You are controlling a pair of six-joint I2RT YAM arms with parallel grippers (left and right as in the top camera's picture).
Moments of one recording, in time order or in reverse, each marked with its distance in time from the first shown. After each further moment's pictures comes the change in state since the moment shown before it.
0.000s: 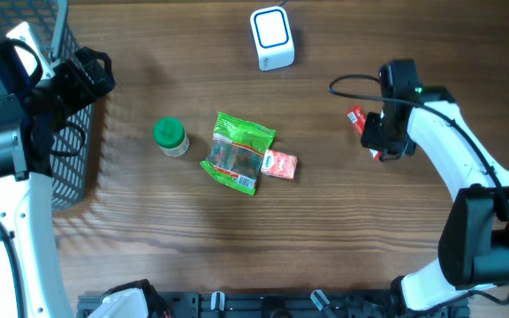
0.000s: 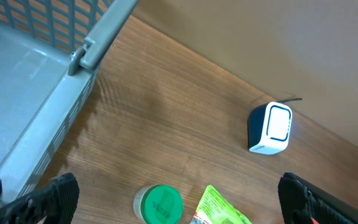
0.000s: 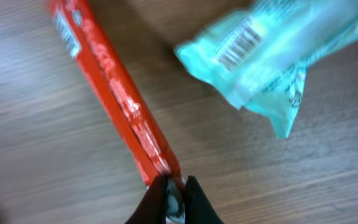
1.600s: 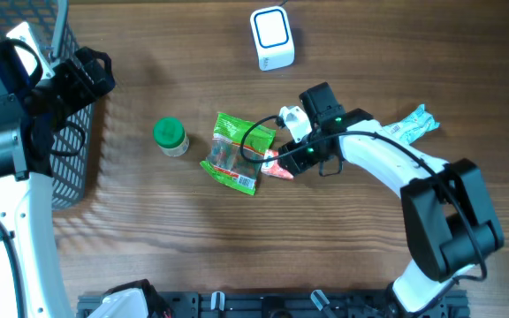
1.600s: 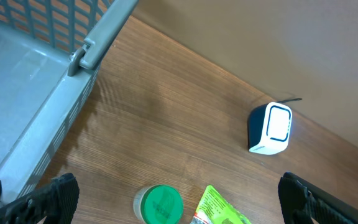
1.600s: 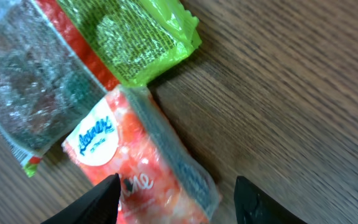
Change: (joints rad) left arm 0.000 0.000 0.000 0.000 0.000 0.000; right arm 0.355 0.114 -0.072 0.335 -0.424 -0.509
